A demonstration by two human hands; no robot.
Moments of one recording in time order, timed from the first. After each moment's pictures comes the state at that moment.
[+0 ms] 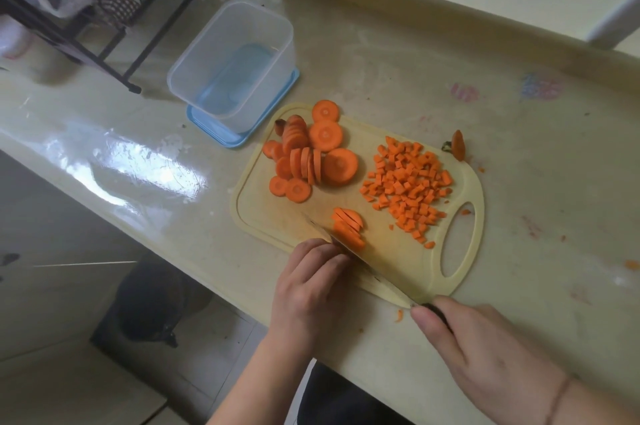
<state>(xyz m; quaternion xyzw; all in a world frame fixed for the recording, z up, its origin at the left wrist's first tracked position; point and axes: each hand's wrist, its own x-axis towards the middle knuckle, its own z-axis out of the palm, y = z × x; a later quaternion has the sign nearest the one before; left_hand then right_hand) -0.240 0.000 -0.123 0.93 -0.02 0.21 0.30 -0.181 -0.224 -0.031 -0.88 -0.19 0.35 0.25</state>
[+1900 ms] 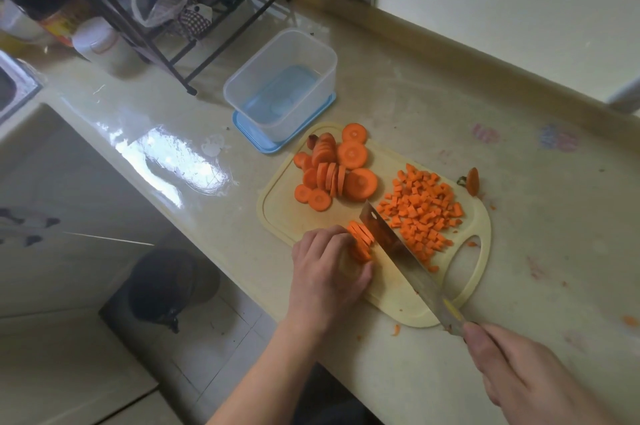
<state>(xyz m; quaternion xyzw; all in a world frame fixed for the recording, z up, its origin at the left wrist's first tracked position) -0.217 -0.018 -0.114 0.92 0.12 0.22 0.31 -0.166 -0.248 0.007 -0.86 -0.10 0.34 0.37</state>
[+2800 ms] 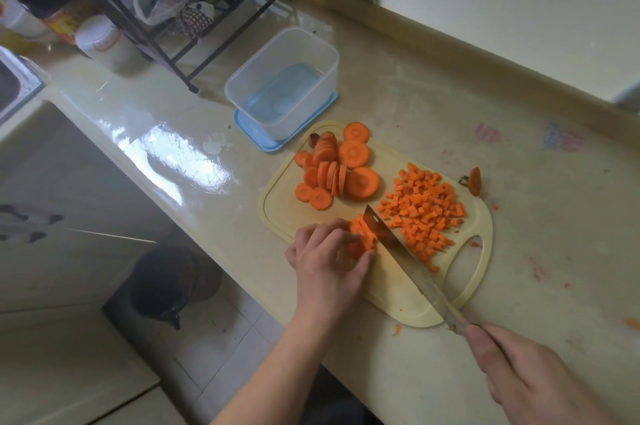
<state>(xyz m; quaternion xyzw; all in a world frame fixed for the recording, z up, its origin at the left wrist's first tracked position) -0.210 -0.025 -0.108 0.88 0.24 0.19 0.37 -0.164 -0.251 0.005 -0.86 -0.10 0.35 0.36</state>
